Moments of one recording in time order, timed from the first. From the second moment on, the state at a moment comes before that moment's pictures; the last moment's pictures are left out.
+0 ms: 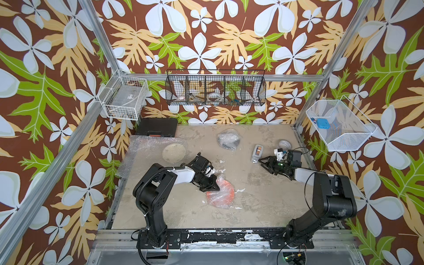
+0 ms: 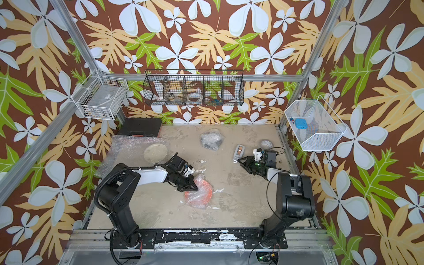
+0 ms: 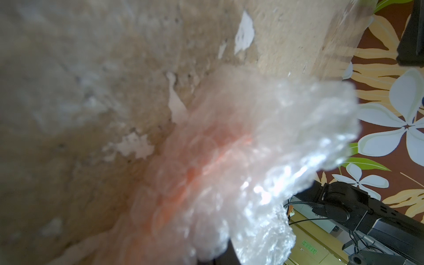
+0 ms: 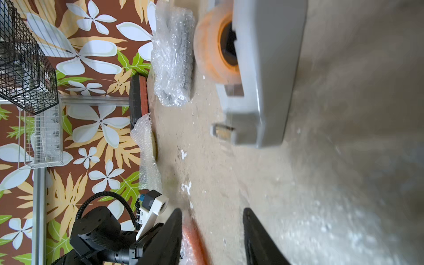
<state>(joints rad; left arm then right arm) -0.55 1.82 0.90 -0.27 0.69 -0.65 -0.14 1.69 0.75 0.16 -0.83 0.69</state>
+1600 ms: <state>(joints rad) -0.55 1.80 0.88 -0.25 0.68 -0.65 -0.10 1.94 0.86 0.27 -0.90 0.66</state>
